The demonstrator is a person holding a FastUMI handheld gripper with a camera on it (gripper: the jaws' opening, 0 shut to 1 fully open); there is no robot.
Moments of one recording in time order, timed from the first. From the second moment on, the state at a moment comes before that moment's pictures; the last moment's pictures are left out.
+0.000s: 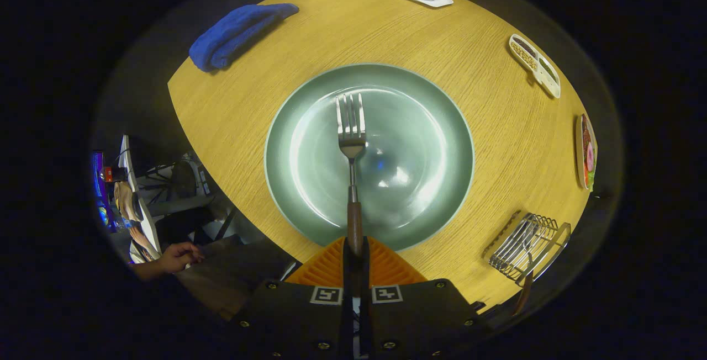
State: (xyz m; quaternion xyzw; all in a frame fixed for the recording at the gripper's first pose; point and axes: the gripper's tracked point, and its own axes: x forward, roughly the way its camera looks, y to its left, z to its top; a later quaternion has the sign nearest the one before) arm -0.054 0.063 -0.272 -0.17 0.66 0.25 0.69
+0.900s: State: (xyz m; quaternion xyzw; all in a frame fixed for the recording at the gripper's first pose) arm -0.080 -0.117 -0.162 -0.20 0.69 0.22 0.66
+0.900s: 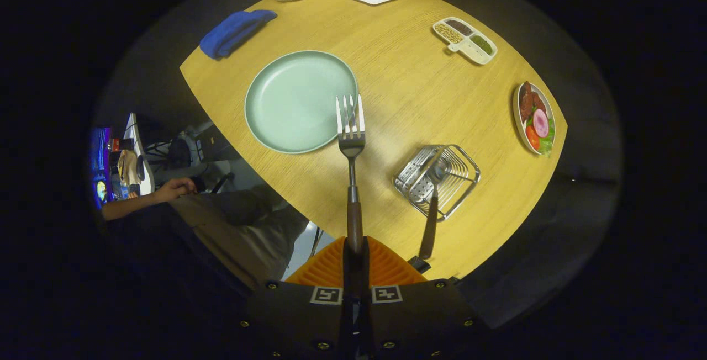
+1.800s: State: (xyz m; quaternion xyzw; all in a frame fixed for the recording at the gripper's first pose) arm -0.059 -0.210 -0.177 -0.20 0.79 0.15 0.56
